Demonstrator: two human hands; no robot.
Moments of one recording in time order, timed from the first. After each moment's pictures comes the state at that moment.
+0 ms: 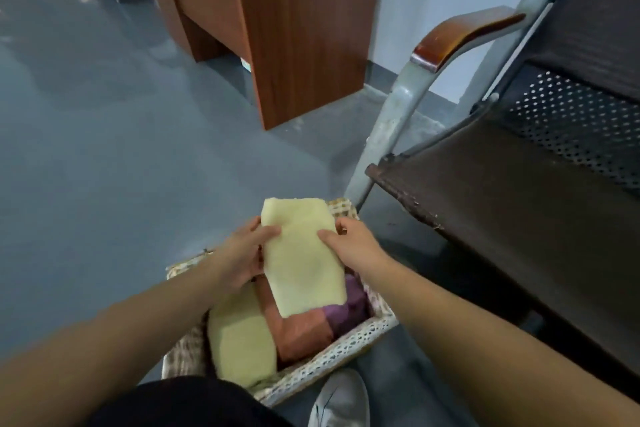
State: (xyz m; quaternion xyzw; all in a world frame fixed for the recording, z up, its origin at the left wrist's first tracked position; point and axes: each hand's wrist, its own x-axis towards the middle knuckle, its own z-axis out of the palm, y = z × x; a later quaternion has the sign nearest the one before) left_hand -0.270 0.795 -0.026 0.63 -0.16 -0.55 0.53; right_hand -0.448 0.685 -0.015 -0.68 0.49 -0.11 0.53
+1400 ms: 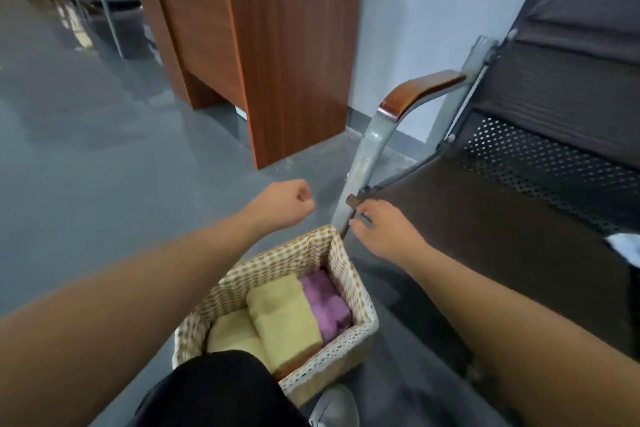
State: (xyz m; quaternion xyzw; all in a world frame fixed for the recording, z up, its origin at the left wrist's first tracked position) left_hand -0.323 0.751 0.140 0.79 -0.56 -0.18 0.17; right_hand -0.521 0.681 0.106 -0.85 0.46 -0.11 0.24
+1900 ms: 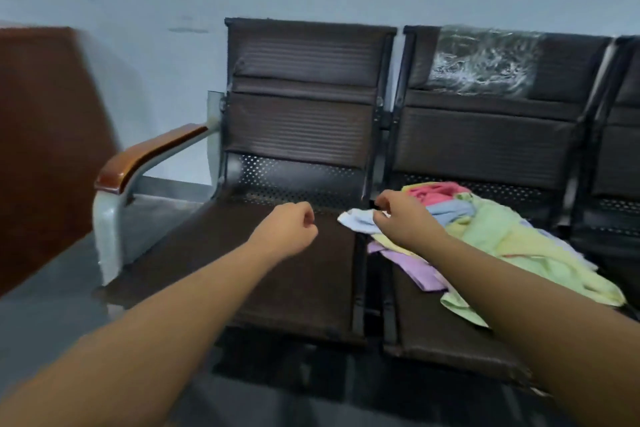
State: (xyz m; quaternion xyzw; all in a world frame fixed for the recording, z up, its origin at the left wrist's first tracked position) left_hand -0.713 0.639 0.193 0.55 -0.80 -0.17 0.17; right_hand -0.938 0.672 0.204 -0.67 0.71 -0.21 0.08
